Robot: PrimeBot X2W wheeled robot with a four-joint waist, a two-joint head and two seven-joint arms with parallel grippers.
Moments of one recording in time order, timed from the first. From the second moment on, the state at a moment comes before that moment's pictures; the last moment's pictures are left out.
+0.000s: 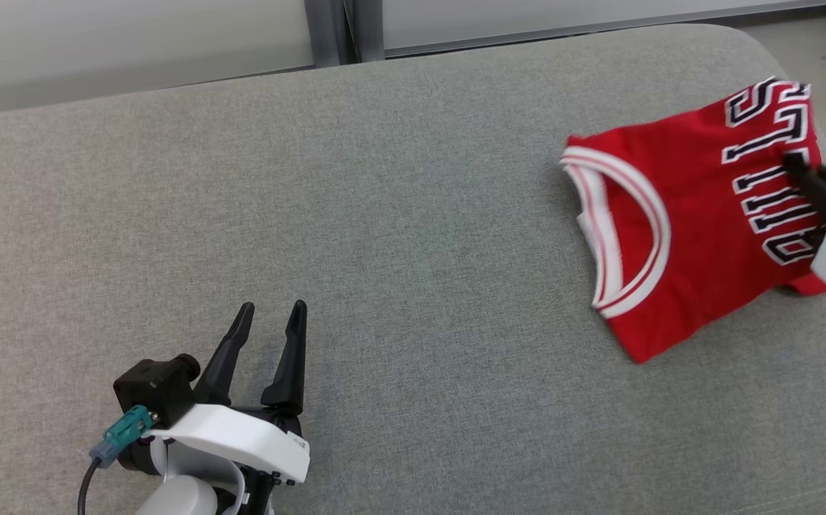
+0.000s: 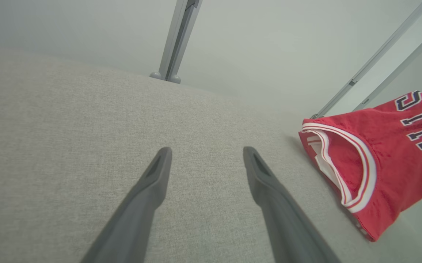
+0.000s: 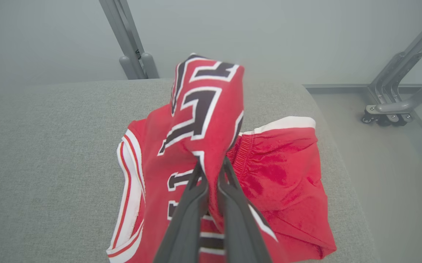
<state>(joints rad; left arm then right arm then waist) -0.17 0.29 -0.52 0.05 -0.78 0.22 -0.21 -0.55 -0.40 0.06 0.25 0.52 0.13 0.58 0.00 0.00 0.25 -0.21</state>
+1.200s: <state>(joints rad) -0.21 0.37 -0.54 -0.06 -0.74 0.28 -0.14 -0.81 -0.54 -0.09 0.80 0.01 0.13 0.36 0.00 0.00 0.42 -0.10</state>
